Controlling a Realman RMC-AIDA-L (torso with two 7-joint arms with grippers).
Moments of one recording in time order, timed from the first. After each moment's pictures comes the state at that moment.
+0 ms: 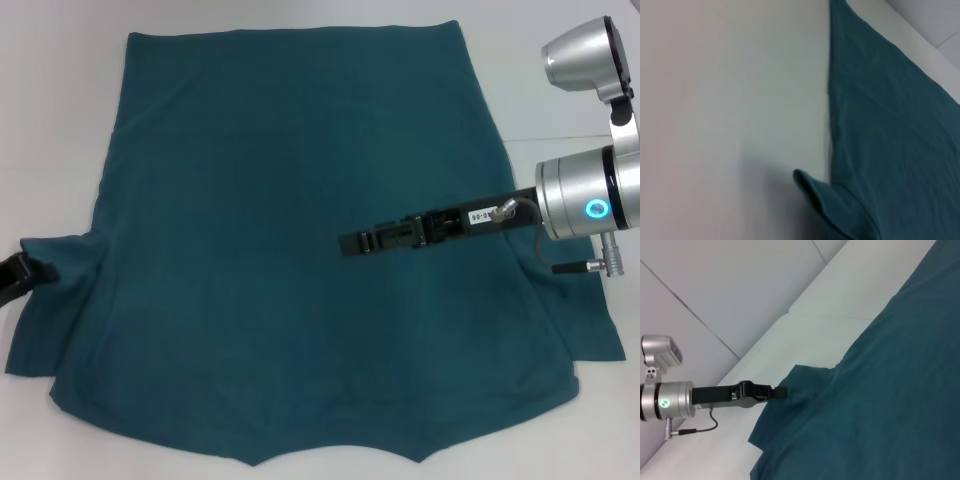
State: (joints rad) left arm -0.57 -2.04 0.54 0.65 2.26 0.98 -2.37; right arm 0.74 2.05 -0.88 -0.80 -2.10 -1.44 2.22
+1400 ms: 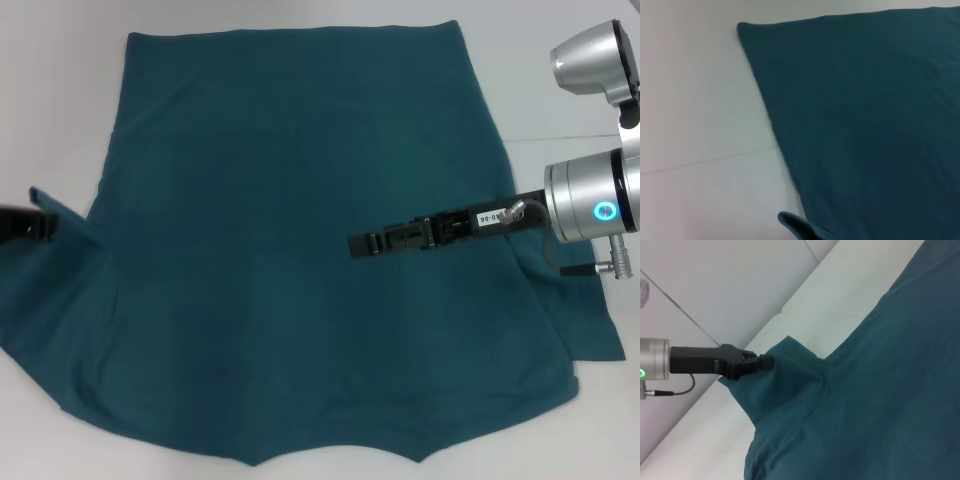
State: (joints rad) left arm -0.58 -2.12 0.89 1.15 2.65 1.05 -2.44; right arm 0.73 2.04 -0.88 -0.80 -2.10 -1.44 2.22
